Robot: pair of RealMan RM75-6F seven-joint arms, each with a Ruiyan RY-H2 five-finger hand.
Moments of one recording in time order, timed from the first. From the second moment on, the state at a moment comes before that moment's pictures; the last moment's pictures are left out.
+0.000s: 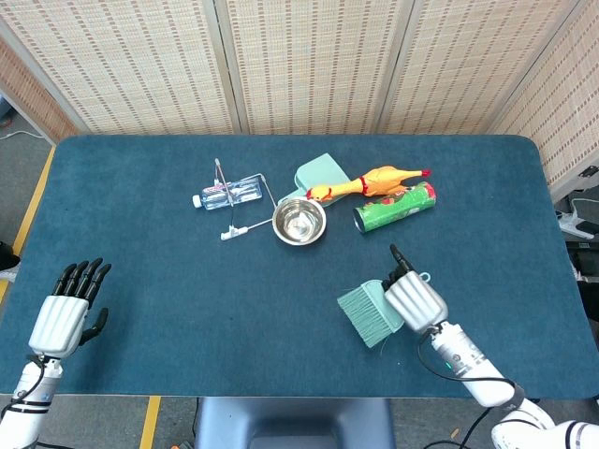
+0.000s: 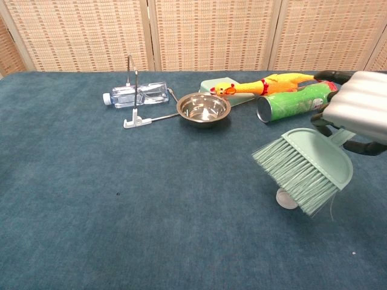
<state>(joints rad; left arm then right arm) -0.23 -1.33 -0.03 -1.32 1.54 1.43 0.06 0.51 -1.30 0.06 -1.70 -1.45 1.02 -1.11</state>
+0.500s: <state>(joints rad) -0.24 -1.33 -0.04 -1.32 1.54 1.43 0.05 0.69 -1.47 0.03 -1.76 -1.09 1.02 -1.75</state>
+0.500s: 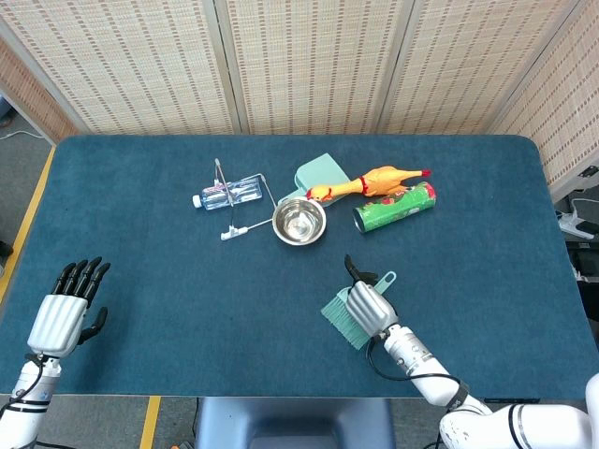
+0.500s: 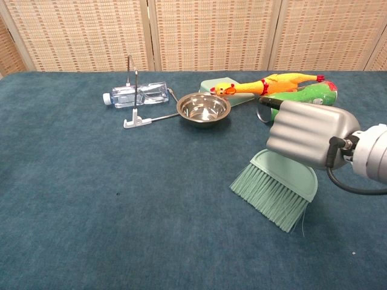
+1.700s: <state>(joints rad) -0.24 -1.35 -0.04 -1.30 1.53 1.40 0.07 0.76 -1.47 -0.13 -1.56 -0.96 1.16 -1.81</state>
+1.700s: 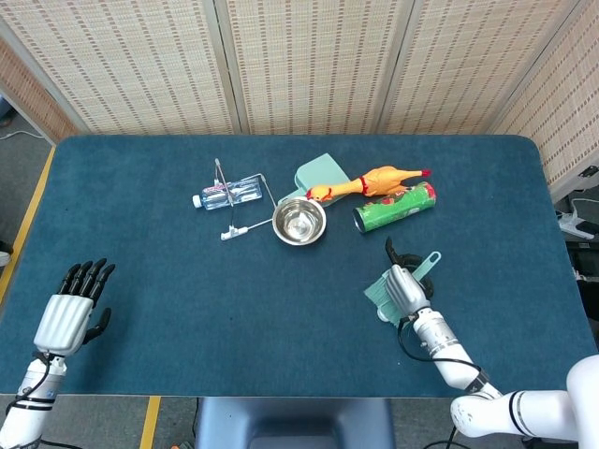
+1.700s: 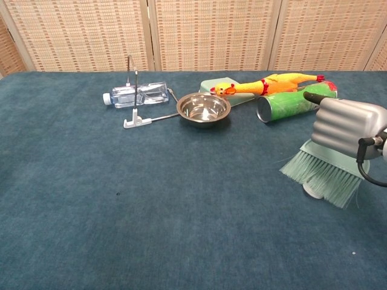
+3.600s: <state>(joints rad) -0.25 -1.35 -0.03 -1.33 1.54 1.41 0.10 0.77 -1.43 -0.10 -1.63 -1.15 1.20 -1.78</state>
